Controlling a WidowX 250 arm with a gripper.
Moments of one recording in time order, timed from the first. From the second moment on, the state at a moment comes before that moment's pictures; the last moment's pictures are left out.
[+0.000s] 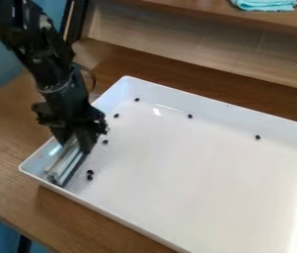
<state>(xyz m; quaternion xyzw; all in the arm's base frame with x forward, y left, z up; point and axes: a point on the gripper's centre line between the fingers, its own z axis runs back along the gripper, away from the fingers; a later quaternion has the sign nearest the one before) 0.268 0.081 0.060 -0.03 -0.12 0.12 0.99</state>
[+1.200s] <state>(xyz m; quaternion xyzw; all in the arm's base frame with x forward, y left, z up) 0.378 -0.117 0.093 -0.05 -0.14 0.09 0.99</state>
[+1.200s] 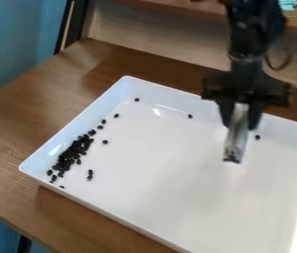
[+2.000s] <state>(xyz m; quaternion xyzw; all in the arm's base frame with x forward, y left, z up) 0.391 -0.145 0.052 -0.02 -0.14 0.09 0.99</state>
